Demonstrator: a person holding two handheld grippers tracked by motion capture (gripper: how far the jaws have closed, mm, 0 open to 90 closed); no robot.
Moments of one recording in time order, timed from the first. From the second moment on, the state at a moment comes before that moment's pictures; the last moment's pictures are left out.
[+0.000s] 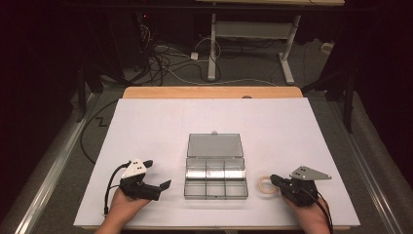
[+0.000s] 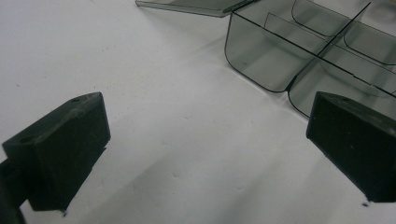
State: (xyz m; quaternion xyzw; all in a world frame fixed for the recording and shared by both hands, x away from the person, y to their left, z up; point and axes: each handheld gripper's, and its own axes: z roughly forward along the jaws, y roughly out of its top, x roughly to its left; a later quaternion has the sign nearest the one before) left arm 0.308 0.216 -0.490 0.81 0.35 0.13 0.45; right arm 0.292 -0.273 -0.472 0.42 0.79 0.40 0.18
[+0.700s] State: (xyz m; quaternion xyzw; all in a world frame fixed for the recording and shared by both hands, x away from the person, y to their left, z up) left arm 0.308 0.217 -0.490 0.81 0.35 0.13 0.46; right arm 0.293 -0.266 -0.469 0.42 0.79 0.41 0.17
